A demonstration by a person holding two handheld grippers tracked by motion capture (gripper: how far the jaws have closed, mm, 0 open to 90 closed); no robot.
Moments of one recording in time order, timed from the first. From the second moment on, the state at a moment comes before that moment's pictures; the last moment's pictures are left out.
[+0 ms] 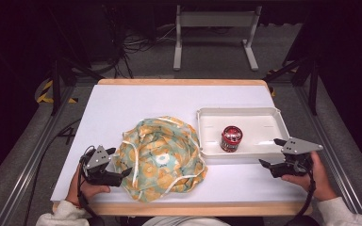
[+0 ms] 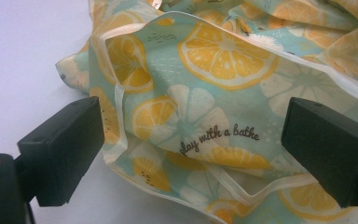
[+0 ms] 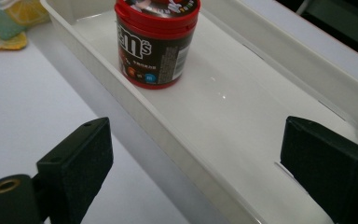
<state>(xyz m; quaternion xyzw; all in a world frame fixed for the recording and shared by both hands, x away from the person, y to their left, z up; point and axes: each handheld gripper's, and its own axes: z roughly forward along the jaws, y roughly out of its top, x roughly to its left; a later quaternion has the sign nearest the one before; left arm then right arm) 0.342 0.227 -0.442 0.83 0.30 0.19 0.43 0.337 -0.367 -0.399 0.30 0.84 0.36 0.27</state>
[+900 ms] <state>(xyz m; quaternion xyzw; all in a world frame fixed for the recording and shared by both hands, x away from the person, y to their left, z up) 0.346 0.224 -0.440 0.83 0.31 0.19 0.43 0.321 -0.394 -0.409 0.33 0.79 0.39 0.34</state>
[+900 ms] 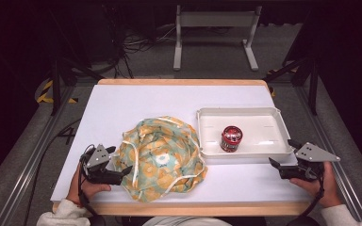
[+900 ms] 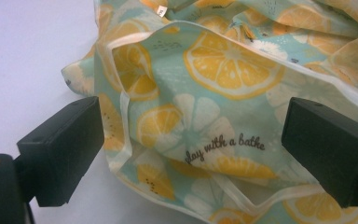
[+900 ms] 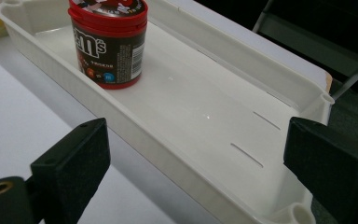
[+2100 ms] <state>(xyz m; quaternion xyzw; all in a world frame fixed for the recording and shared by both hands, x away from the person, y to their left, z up) 0.344 0.227 -0.440 0.83 0.31 0.20 0.43 0.311 -0.390 -0.420 0.33 0.79 0.39 0.34</state>
